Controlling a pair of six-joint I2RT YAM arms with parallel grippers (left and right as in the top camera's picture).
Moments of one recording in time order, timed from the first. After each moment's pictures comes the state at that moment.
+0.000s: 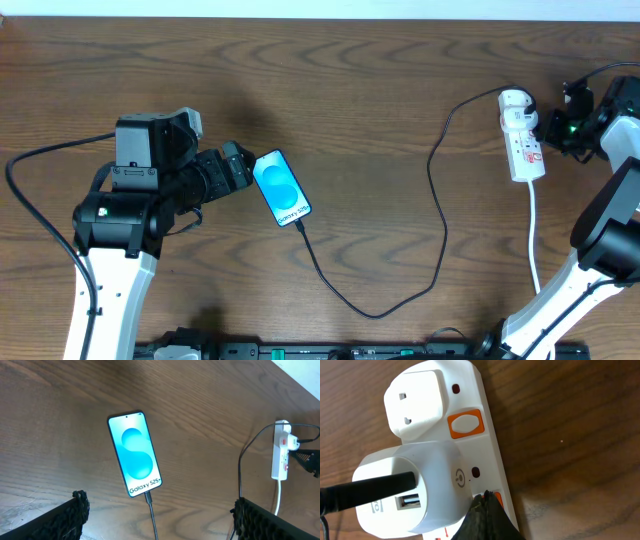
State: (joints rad) left arm -0.06 1.13 1.13 -0.93 0.32 -0.46; right arm -0.48 2.16 1.54 -0.59 -0.44 -0.14
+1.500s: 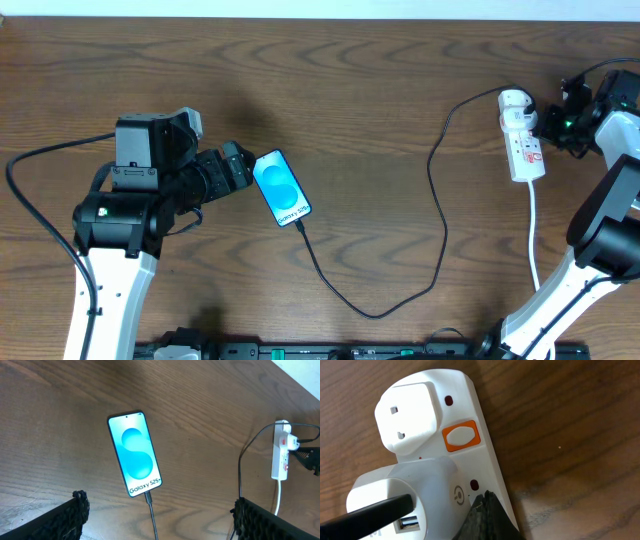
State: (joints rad) left arm -0.06 1.13 1.13 -0.93 0.32 -0.46; right arm -0.45 2.17 1.57 -0.59 -0.38 -0.07
